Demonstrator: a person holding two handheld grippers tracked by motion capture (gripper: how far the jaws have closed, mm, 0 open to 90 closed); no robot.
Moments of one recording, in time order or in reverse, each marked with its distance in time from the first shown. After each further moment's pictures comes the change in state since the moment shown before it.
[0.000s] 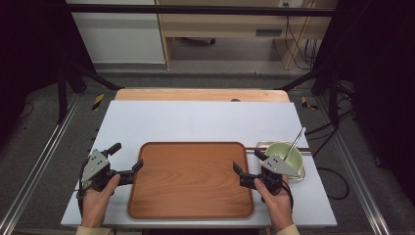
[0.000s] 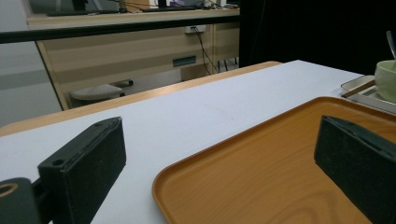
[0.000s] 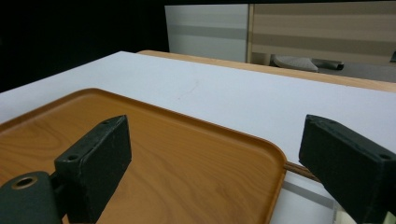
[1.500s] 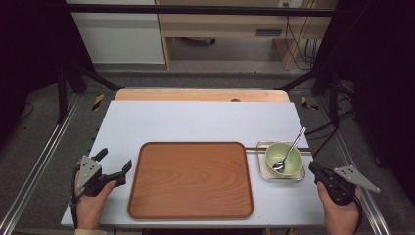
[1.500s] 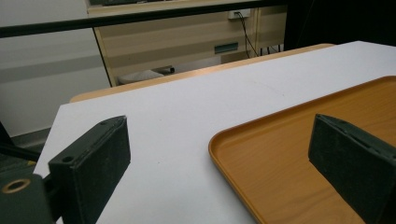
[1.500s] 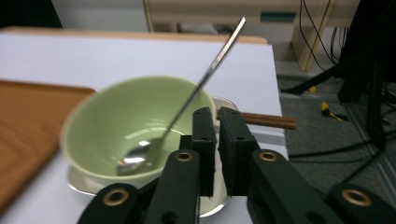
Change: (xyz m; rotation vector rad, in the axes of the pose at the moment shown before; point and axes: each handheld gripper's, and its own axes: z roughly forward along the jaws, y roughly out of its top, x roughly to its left) left arm 0.011 -0.024 -0.016 0.048 0.175 0.008; right arm -0.116 -0.008 -0.120 0.125 -0.351 0.093
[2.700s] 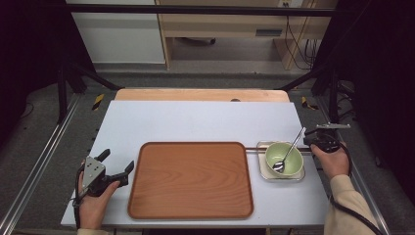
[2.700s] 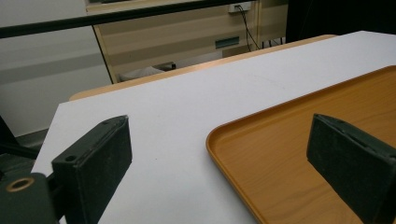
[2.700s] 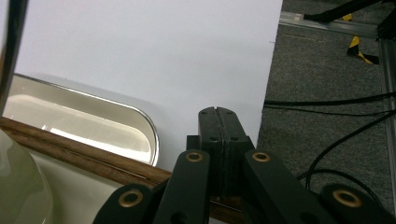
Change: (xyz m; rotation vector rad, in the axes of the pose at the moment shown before) left arm -0.005 -0.002 0.003 0.020 0.008 0.029; right arm -0.076 0.040 0.144 0.402 0.062 -0.041
